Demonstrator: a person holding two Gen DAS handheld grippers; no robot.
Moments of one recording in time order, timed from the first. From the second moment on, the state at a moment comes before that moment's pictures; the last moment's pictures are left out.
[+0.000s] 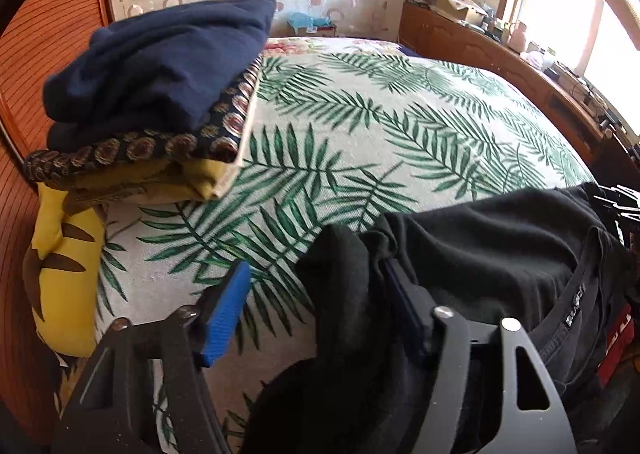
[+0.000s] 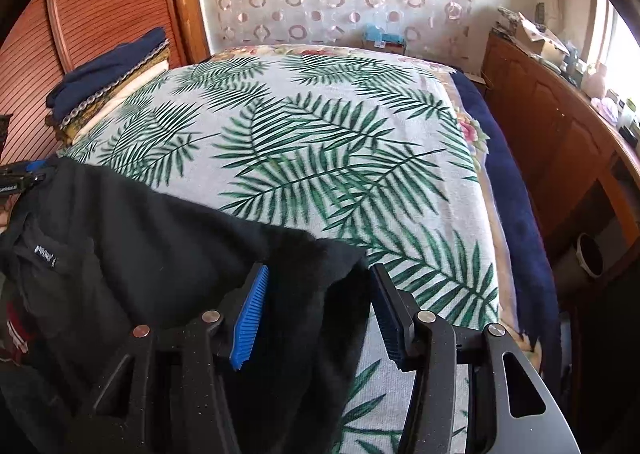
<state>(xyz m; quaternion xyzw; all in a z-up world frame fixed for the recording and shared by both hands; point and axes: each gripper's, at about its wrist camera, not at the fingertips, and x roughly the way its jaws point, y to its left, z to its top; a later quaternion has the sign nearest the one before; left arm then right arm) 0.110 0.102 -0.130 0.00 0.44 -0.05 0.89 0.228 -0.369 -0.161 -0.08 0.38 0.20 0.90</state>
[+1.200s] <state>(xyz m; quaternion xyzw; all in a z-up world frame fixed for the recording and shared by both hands) -0.034 0.090 0.125 -0.04 0.16 -0.11 0.98 0.069 -0.410 0.056 -0.08 0.12 0.25 0.96</state>
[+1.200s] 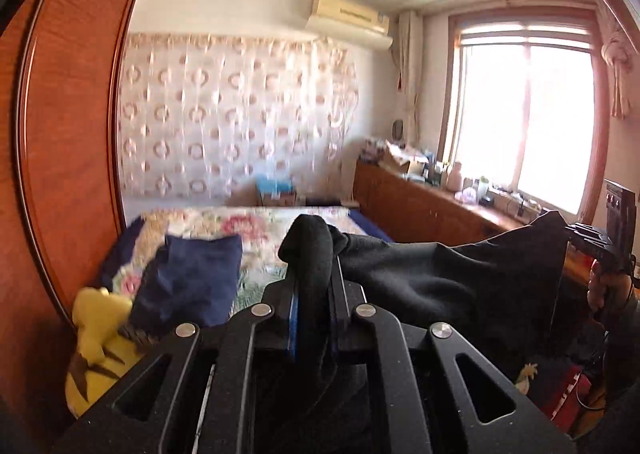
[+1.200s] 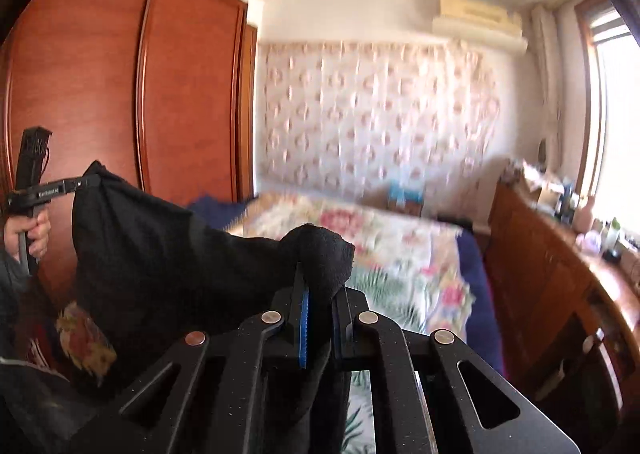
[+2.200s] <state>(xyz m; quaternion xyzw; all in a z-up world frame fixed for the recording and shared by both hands) 0.114 0.112 0.098 -0.04 0.17 -0.04 0.98 0.180 -0.380 0.105 -0.12 0.13 0.21 0.96</state>
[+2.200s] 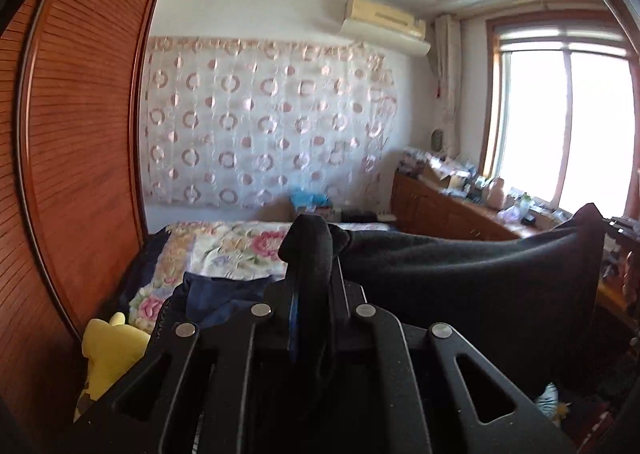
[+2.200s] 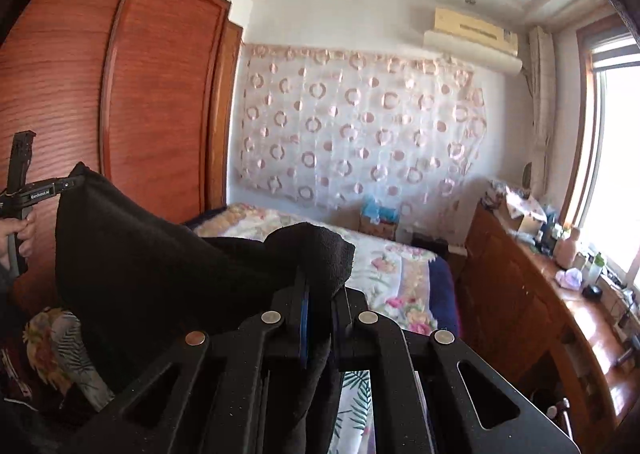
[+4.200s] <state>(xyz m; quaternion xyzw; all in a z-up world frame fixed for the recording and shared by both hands) 0.151 0.071 -0.130 0.02 0.44 -0.06 0.90 0.243 -0.371 0.010 0.01 0.41 0.15 0.90</state>
